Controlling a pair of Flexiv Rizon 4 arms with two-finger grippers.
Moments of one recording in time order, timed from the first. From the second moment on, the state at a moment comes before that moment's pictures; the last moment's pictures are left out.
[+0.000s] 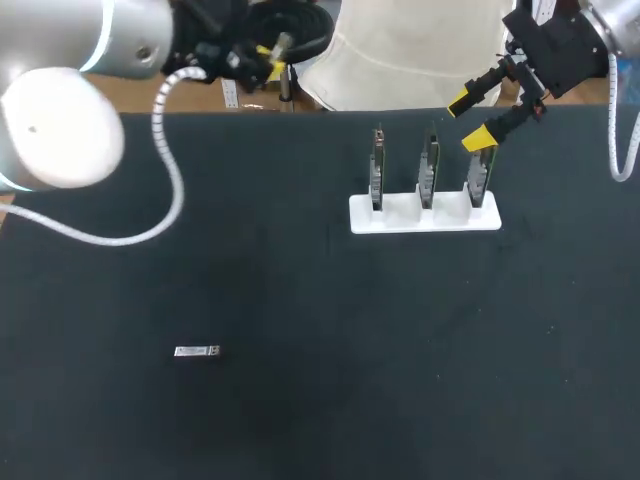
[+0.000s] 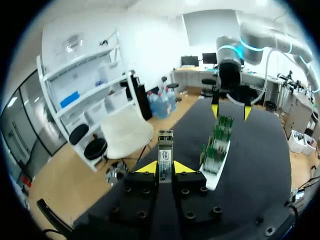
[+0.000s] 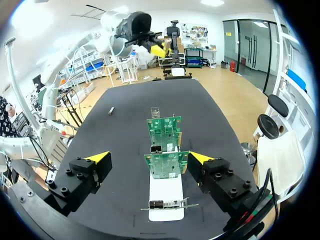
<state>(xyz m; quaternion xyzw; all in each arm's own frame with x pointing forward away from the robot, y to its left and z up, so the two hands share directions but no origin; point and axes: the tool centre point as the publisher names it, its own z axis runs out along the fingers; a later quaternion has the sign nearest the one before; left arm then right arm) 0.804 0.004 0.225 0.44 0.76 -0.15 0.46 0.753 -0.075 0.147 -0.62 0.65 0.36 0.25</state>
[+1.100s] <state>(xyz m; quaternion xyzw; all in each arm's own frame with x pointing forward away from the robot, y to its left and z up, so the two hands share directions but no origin) 0.791 -0.132 0.230 0.51 0.59 -0.38 0.50 0.753 -0.075 0.147 -0.62 0.65 0.36 0.25</state>
